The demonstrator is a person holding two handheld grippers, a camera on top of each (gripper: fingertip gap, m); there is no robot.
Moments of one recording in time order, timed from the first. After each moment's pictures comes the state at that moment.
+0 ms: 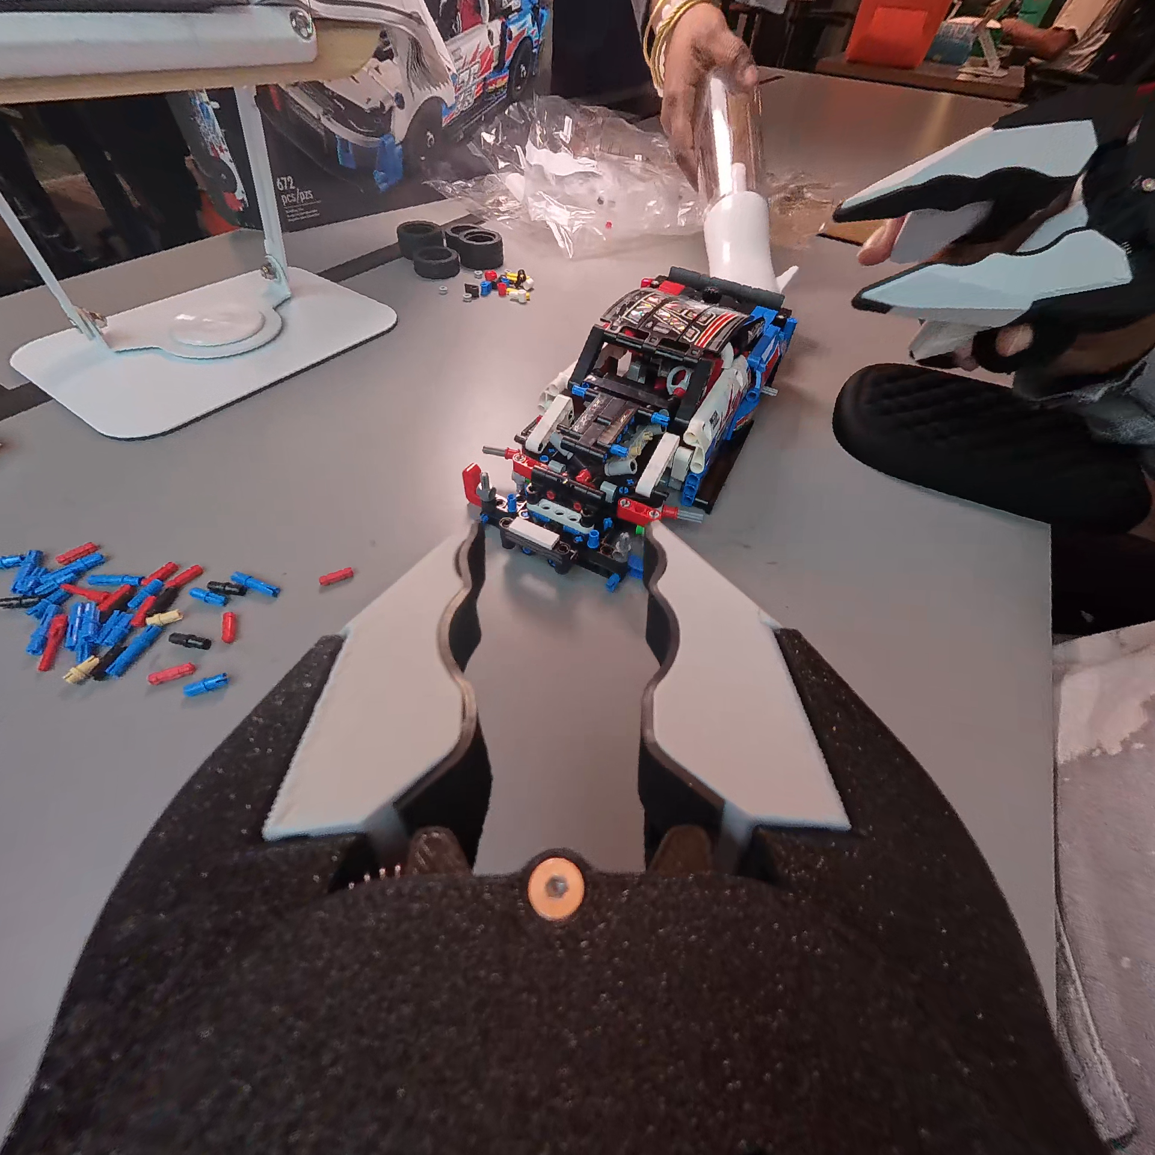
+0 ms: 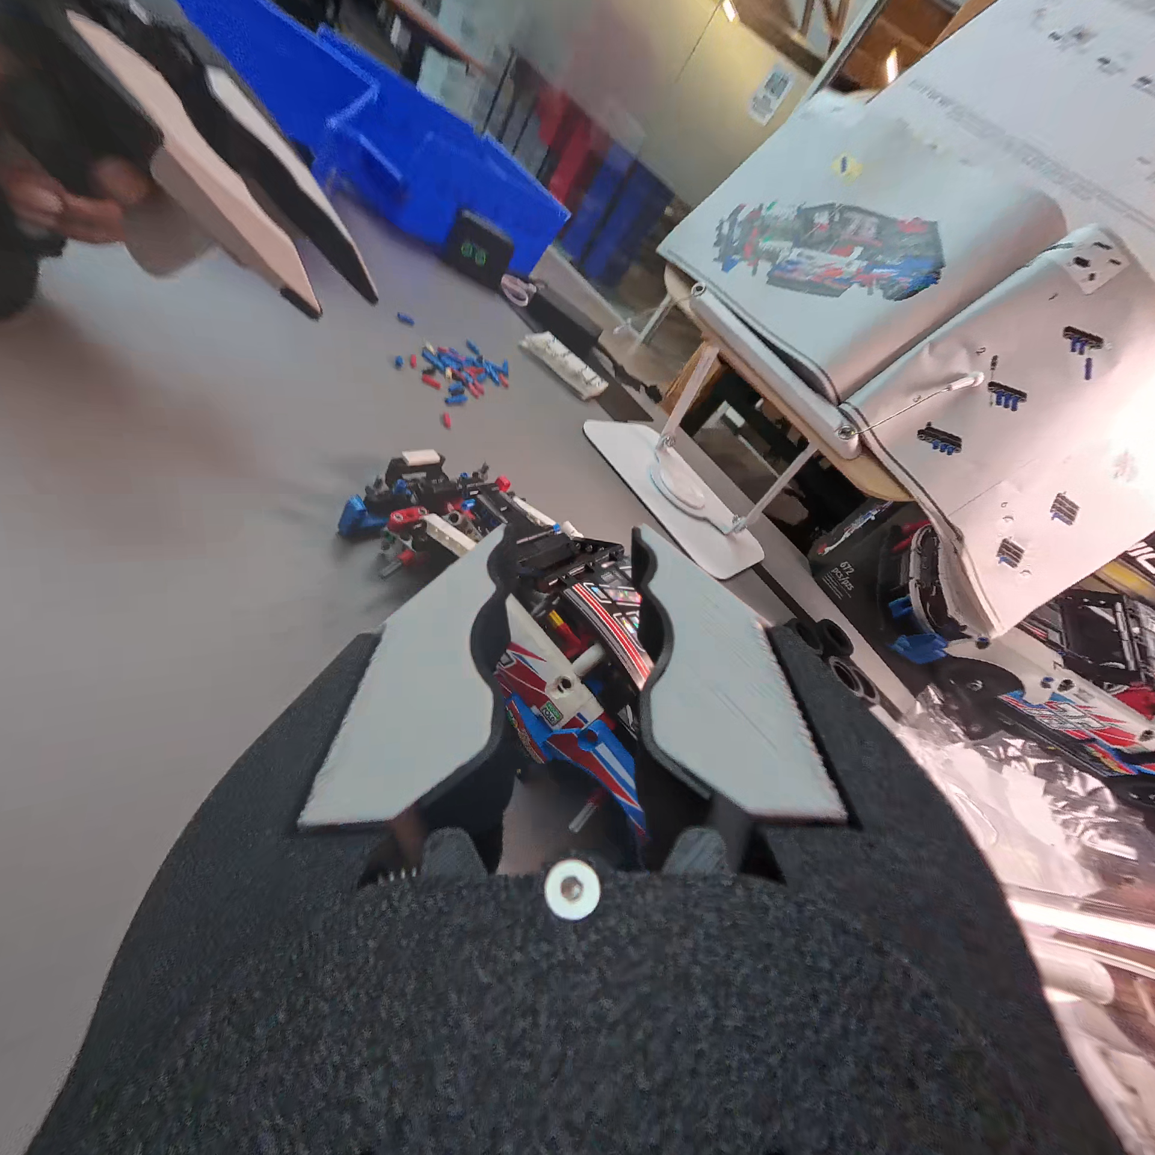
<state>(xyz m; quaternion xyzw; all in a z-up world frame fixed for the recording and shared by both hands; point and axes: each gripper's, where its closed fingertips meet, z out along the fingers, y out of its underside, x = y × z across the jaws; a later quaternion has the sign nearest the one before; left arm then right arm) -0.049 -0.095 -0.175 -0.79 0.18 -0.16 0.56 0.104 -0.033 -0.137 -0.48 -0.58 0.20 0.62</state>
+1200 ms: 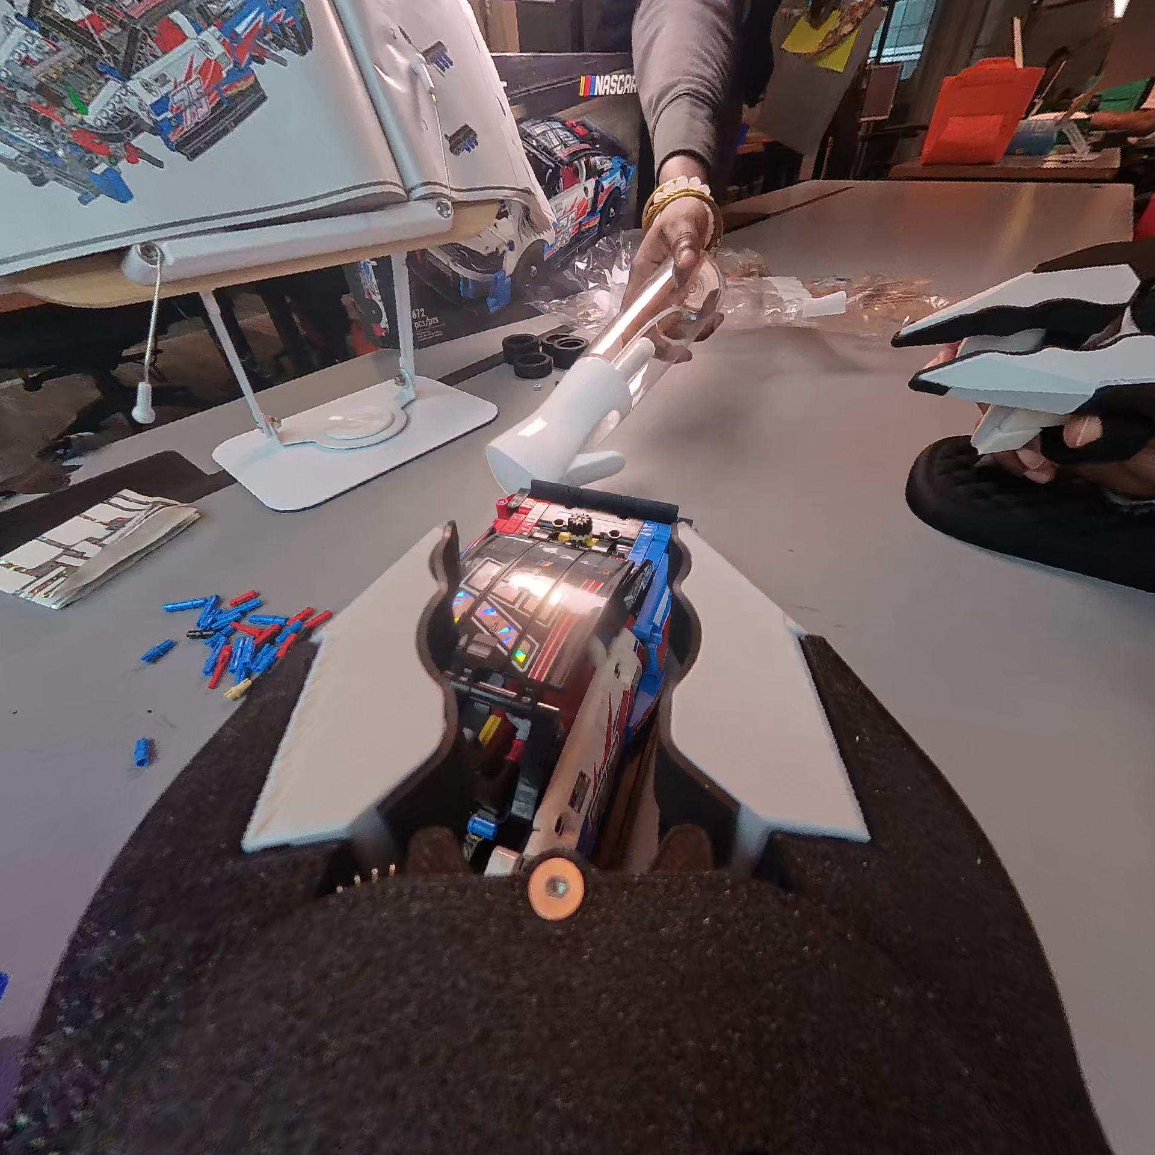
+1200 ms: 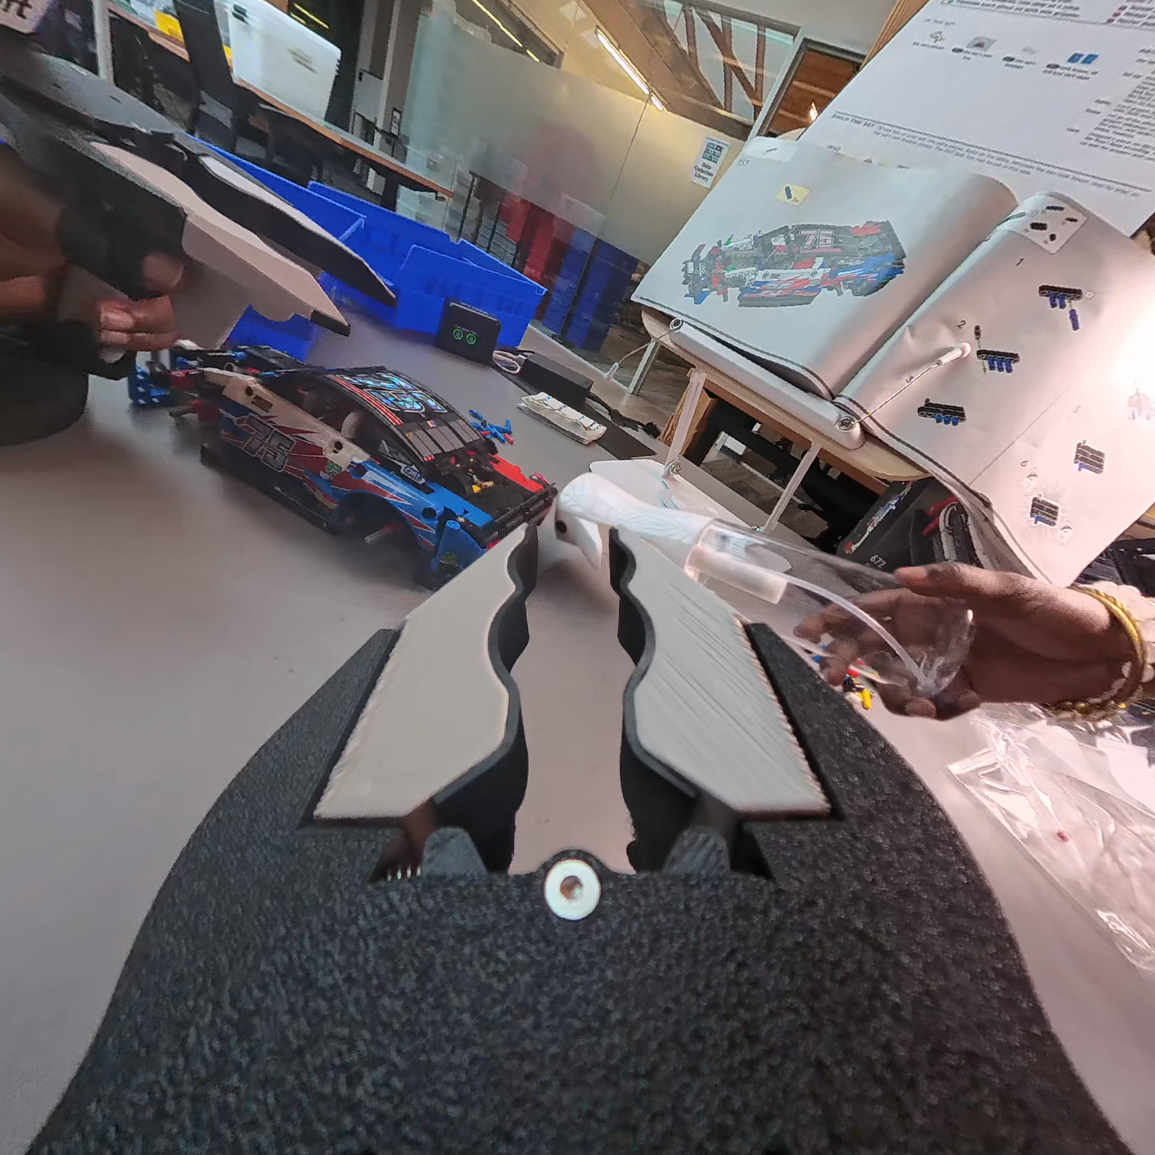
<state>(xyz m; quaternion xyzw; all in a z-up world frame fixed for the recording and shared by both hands) -0.071 -0.092 -0.145 -0.75 0.15 -0.10 0.64 0.106 -0.042 -0.137 -0.50 -0.52 0.27 0.64</state>
